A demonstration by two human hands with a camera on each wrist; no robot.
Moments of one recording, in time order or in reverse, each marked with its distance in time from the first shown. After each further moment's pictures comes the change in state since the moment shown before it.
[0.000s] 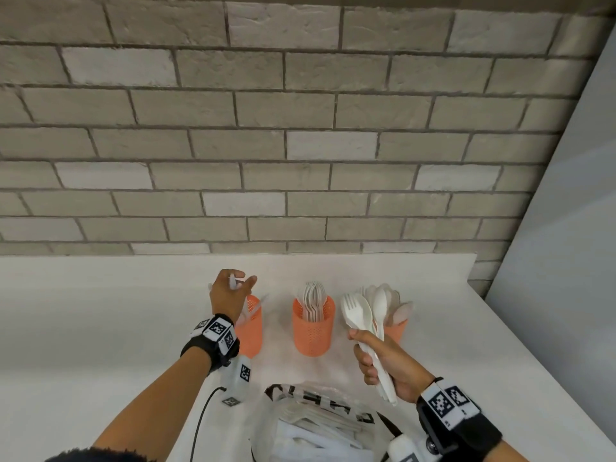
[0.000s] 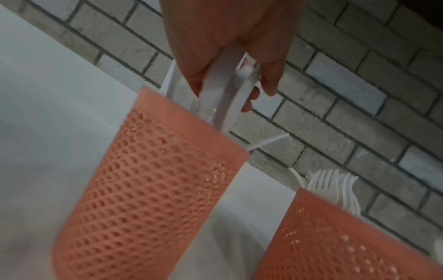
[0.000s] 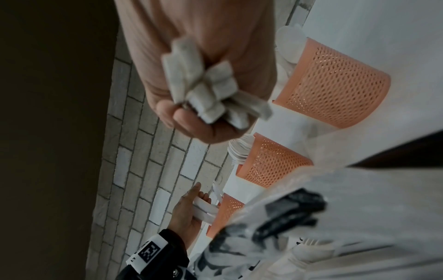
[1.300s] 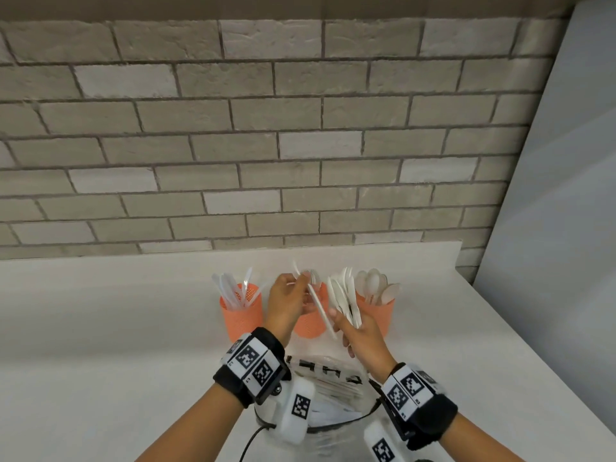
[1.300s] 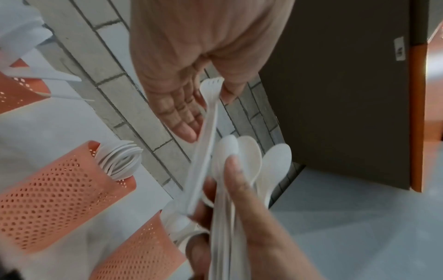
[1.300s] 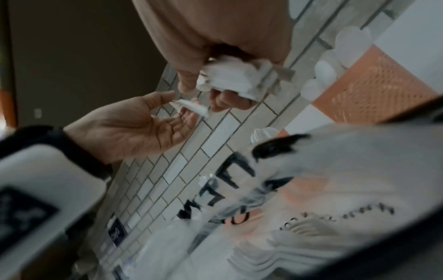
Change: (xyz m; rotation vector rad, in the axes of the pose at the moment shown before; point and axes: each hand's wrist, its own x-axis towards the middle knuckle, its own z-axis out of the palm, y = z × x) left_hand -0.145 0.090 0.025 -0.318 -0.381 -0.131; right_hand -0.019 0.022 0.030 -0.312 0.247 -0.494
